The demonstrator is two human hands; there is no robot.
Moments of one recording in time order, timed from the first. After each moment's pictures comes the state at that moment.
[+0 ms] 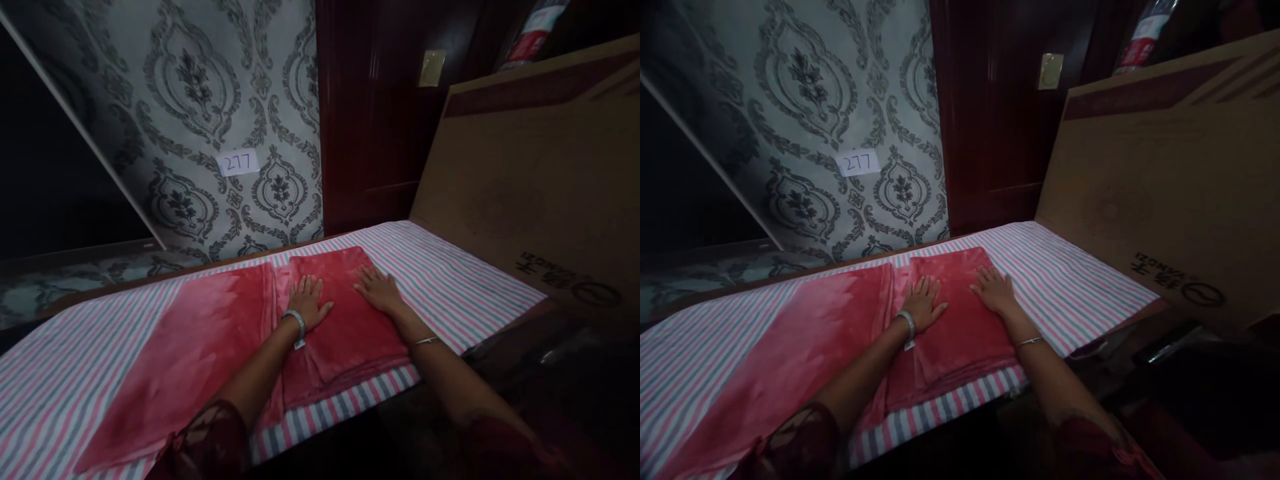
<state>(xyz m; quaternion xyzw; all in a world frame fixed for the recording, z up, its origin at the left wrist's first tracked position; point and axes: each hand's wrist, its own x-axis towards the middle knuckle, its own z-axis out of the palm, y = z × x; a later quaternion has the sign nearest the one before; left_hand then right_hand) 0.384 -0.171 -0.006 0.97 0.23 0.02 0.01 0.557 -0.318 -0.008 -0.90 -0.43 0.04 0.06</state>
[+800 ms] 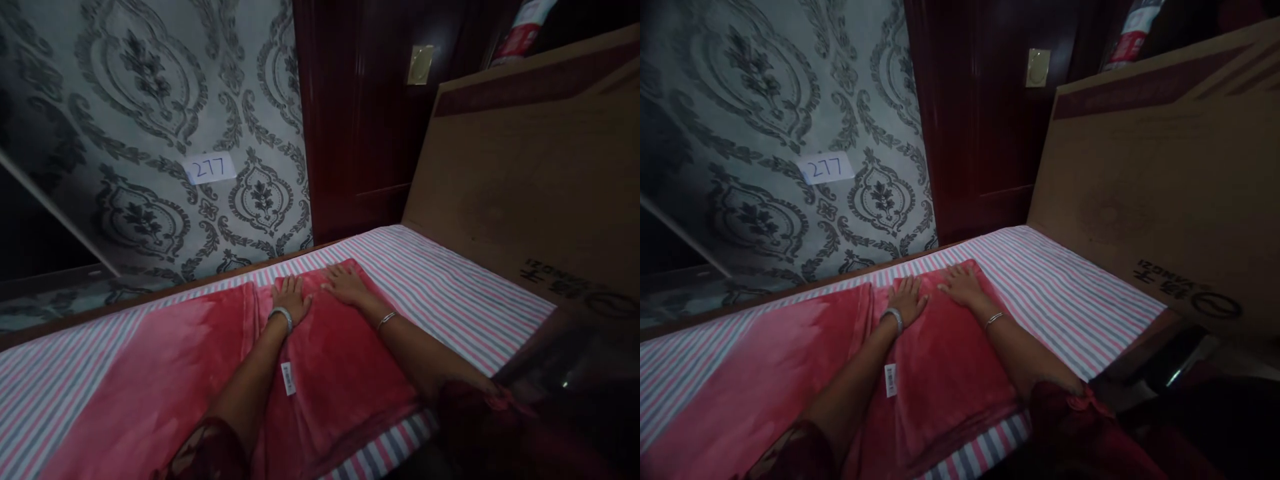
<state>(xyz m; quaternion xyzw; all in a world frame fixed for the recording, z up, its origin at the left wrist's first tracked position) 0.446 -0.107 -0.007 0.96 0.29 0.01 -0.01 0.594 -0.228 -0.006 -0.85 -0.51 0.04 0.10</state>
